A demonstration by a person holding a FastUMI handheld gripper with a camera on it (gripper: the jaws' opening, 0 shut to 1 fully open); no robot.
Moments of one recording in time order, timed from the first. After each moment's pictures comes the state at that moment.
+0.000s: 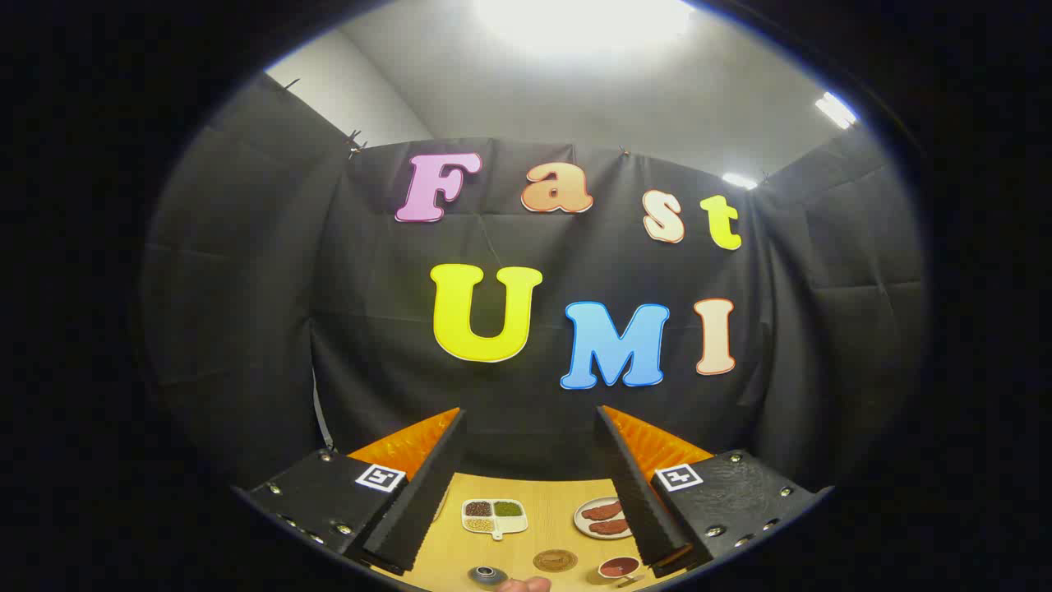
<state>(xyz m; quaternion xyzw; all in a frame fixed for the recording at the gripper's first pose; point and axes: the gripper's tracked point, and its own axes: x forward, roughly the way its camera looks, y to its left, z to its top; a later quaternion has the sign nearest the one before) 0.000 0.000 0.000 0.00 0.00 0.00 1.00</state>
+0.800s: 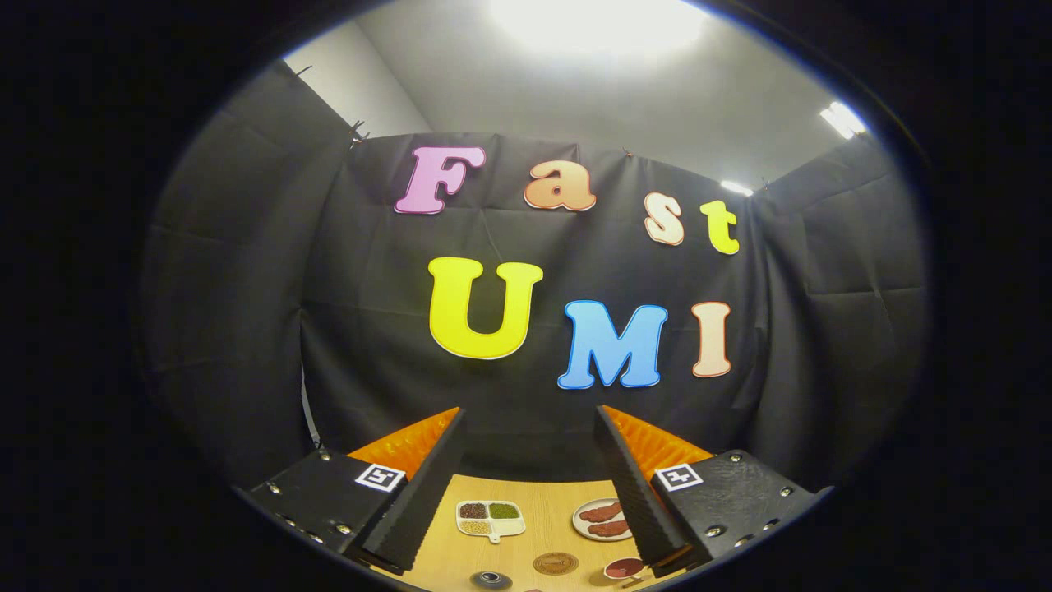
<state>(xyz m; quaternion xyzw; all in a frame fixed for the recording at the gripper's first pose) 0.012 0.022 -0.016 -0.01 -0.01 -0.02 1.00</state>
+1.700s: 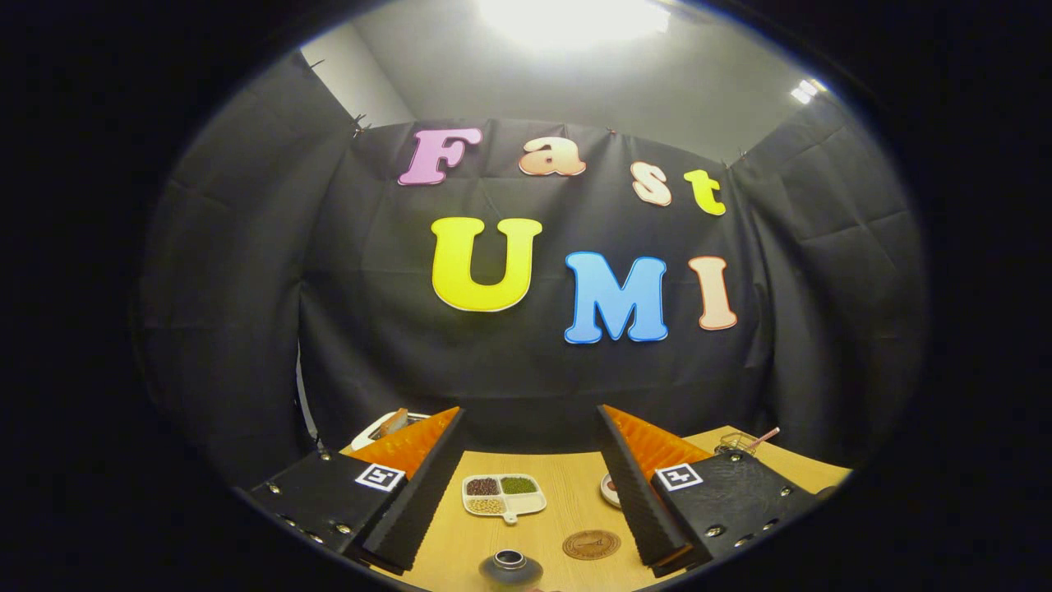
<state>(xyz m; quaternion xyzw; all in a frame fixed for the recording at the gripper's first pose) 0.021 0.053 -0.203 0.02 -0.02 -0.02 1.00</state>
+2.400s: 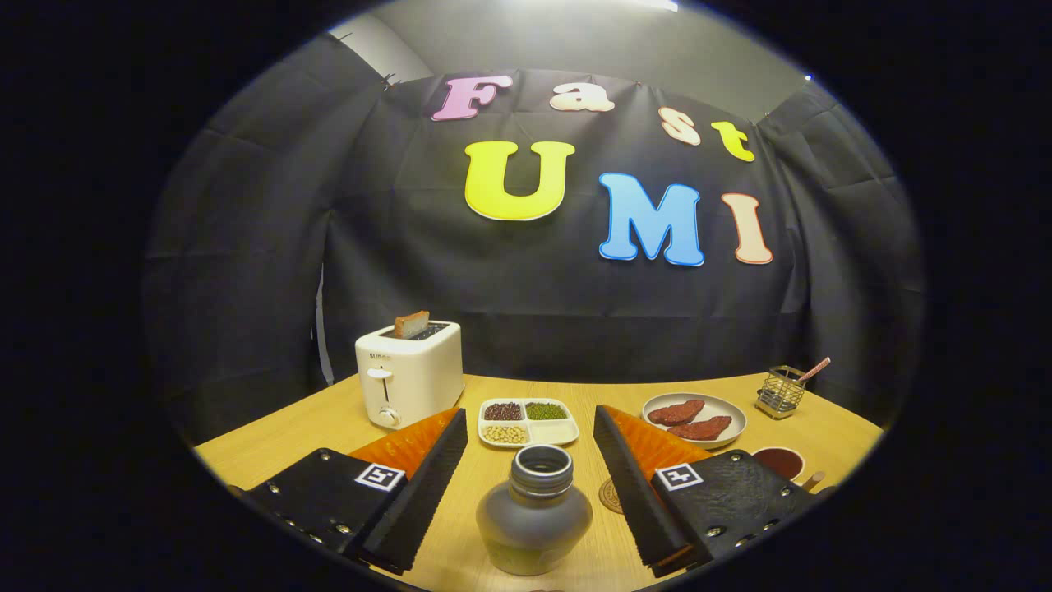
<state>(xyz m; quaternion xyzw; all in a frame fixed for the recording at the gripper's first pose) 0.038 0.086 -0.370 0.01 0.05 0.04 1.00</state>
